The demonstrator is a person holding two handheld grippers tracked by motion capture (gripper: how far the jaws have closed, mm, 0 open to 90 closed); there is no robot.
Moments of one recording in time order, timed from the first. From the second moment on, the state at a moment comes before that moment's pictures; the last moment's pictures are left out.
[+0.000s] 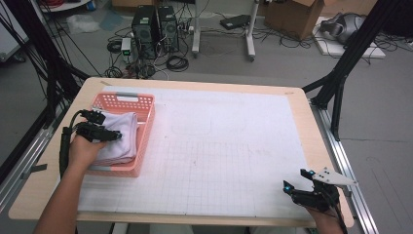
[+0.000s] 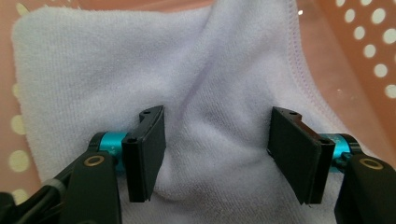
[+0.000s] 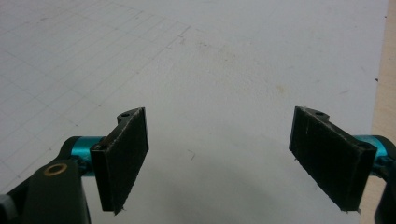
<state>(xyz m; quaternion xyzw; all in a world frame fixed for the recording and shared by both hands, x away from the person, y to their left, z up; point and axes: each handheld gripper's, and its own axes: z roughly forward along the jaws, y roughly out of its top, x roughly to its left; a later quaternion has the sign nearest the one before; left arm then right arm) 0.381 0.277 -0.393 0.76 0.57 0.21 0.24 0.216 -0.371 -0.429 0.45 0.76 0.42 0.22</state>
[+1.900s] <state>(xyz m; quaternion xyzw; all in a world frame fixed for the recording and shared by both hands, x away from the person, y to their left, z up) 0.294 0.277 -0.349 0.63 0.45 0.27 0.57 0.217 -0.362 -0.426 0.44 0.76 0.42 0.22</state>
